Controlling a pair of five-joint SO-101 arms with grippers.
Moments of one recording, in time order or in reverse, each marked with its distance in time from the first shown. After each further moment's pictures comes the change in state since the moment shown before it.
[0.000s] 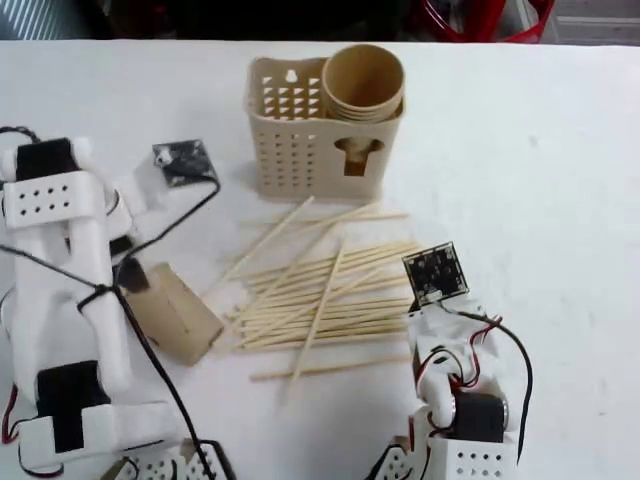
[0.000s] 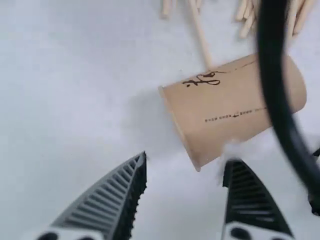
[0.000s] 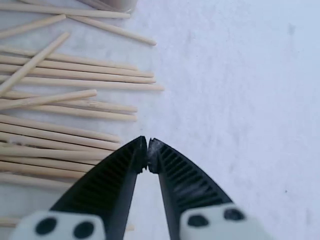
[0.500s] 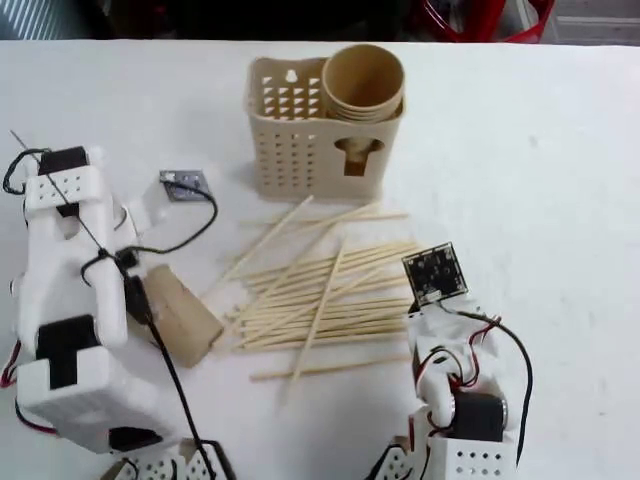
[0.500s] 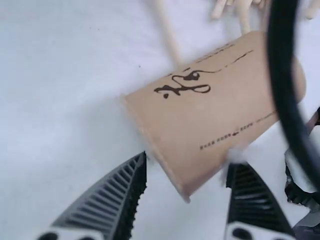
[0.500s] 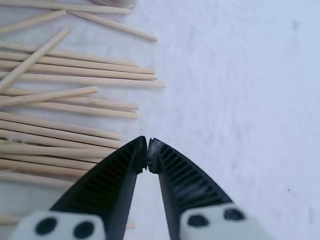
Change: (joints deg) left arm -1.2 15.8 2.6 -3.1 -3.3; right arm 0.0 0.0 0.7 0.0 0.0
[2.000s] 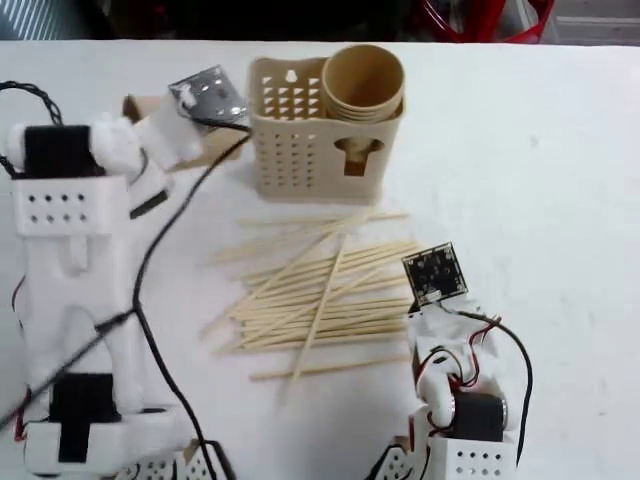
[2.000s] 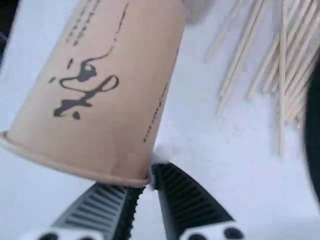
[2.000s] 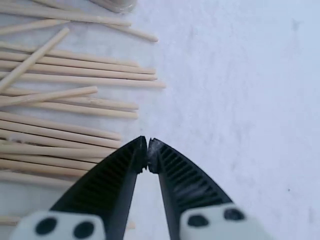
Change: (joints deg) left arm 16.1 -19.6 -27.9 6.4 25.5; right arm 0.0 0.0 0.0 0.0 0.0
